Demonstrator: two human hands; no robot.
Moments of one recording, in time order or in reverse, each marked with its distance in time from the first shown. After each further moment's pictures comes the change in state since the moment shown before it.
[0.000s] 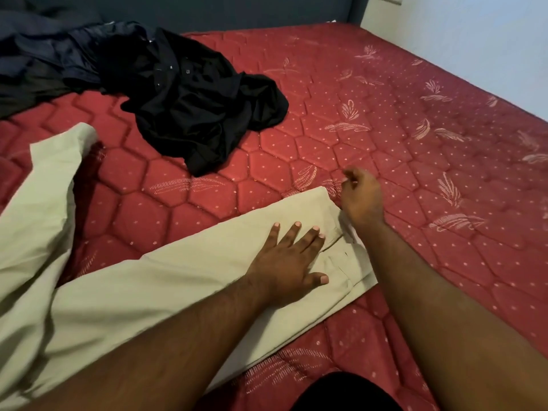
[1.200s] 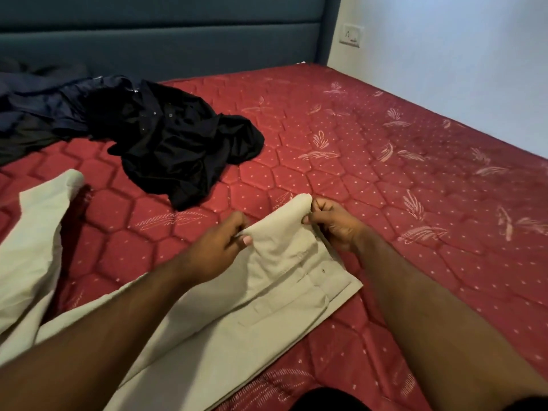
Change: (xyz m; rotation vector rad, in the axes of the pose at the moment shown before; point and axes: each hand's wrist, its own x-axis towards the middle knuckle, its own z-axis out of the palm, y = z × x) left_hand -0.029 -0.062 -0.085 -0.652 0.374 -0.015; right_hand 0.004 -0.002 -0.041 0.806 -0.777 0.289
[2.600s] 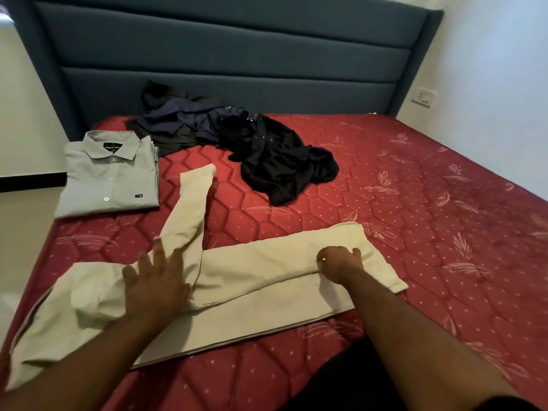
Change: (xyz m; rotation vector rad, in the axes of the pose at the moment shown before) left_hand -0.290 -0.021 -0.105 0.933 0.246 -0.723; right_hand -0.073 0.027 0.175 -1.657 0.093 0.071
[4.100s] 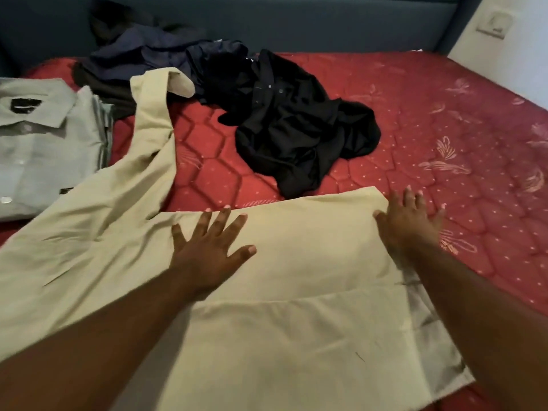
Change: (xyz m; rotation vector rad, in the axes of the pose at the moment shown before) left_hand 0.194 0.085 0.112 -0.158 -0.278 0.204; right_hand 0.193 0.080 0.018 -0.050 0.219 0.227
